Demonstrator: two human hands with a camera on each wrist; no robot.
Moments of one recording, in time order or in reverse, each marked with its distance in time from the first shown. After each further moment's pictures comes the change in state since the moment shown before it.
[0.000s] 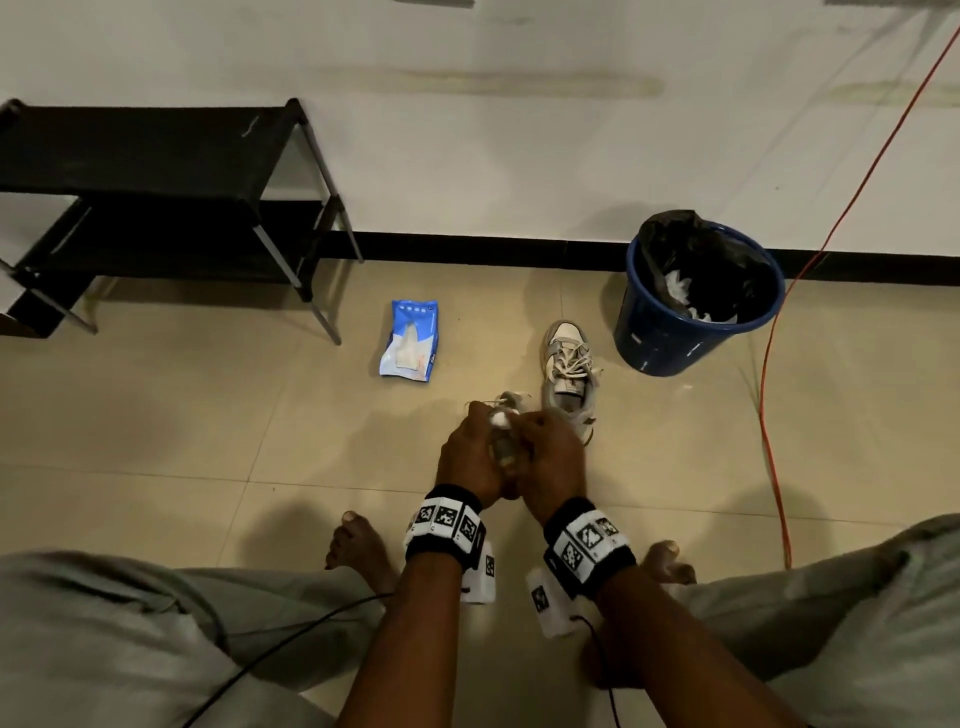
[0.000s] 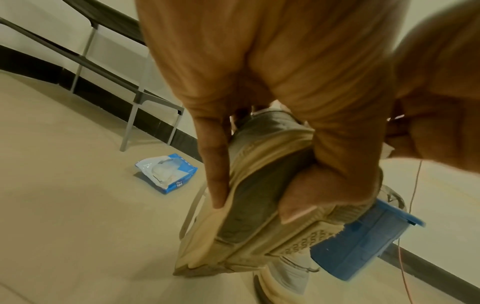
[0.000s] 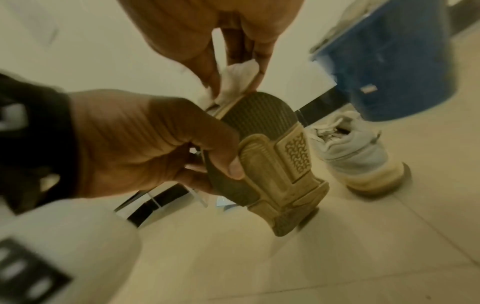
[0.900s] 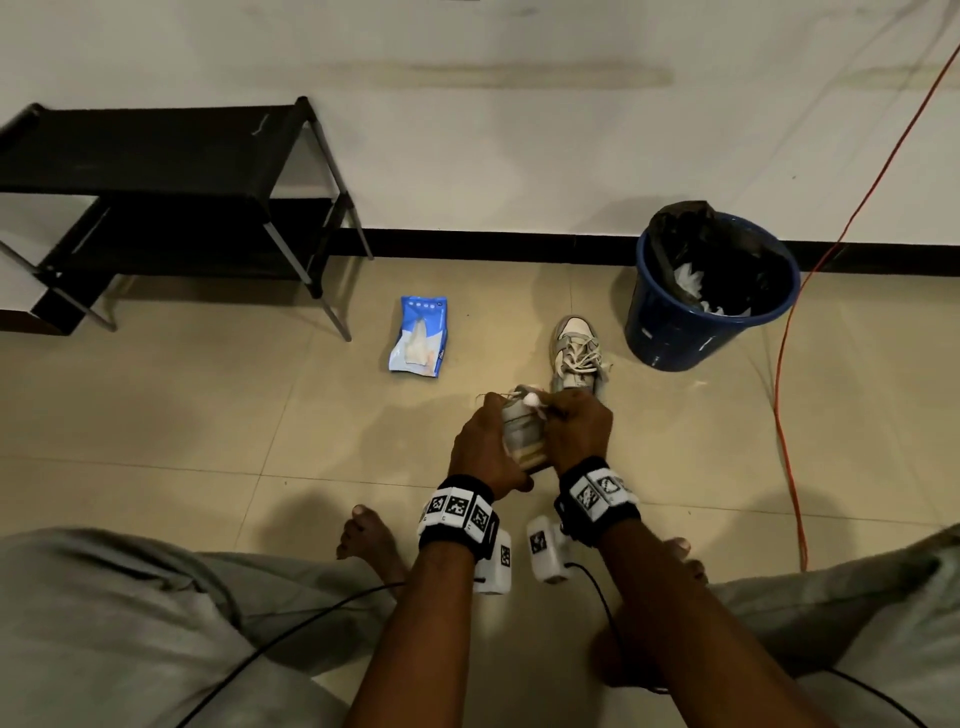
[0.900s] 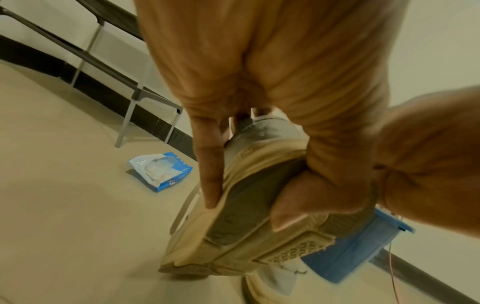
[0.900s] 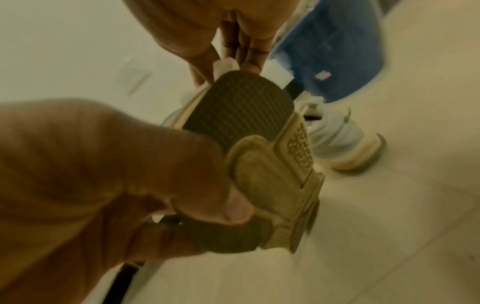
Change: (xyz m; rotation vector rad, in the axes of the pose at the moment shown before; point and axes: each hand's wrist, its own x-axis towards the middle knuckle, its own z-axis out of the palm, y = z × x) left_hand -0.002 0.012 -0.005 0.025 -0.023 0.023; right_hand 0.034 0.017 -0.010 0.056 0.039 0.189
